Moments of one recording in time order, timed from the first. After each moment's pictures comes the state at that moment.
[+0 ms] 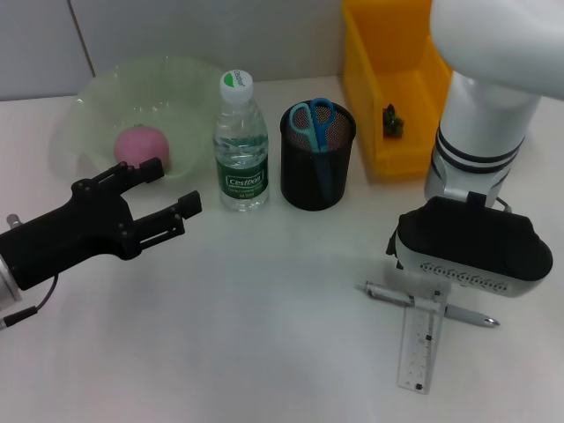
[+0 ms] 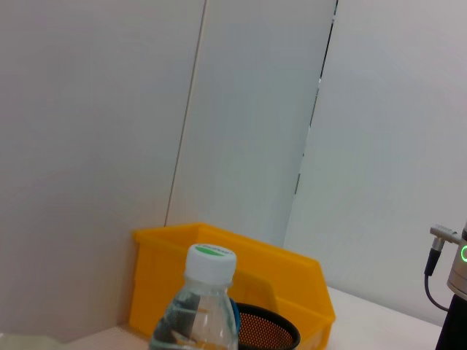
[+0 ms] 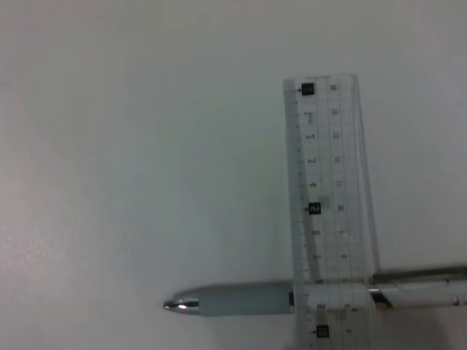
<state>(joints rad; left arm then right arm) -0.27 -2.07 1.20 0.76 1.33 1.34 -1.27 0.91 2.08 -1.66 -0.96 -2.80 -1.56 0.97</state>
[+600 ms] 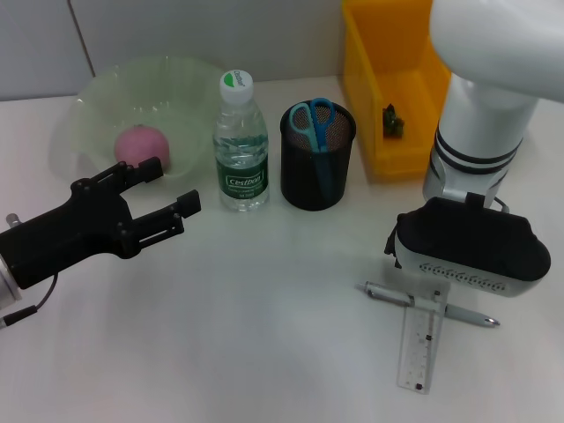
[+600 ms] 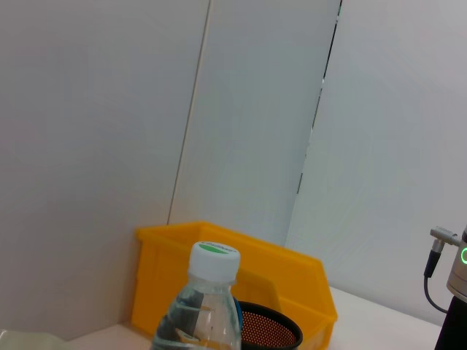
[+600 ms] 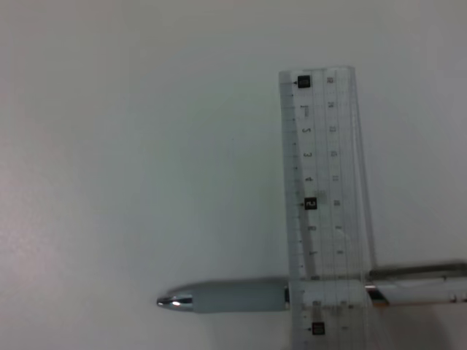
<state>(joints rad) -0.27 -2.07 1.20 0.75 1.33 1.34 -1.27 0.91 2.08 -1.66 -0.95 -2.79 -1.54 0.96</state>
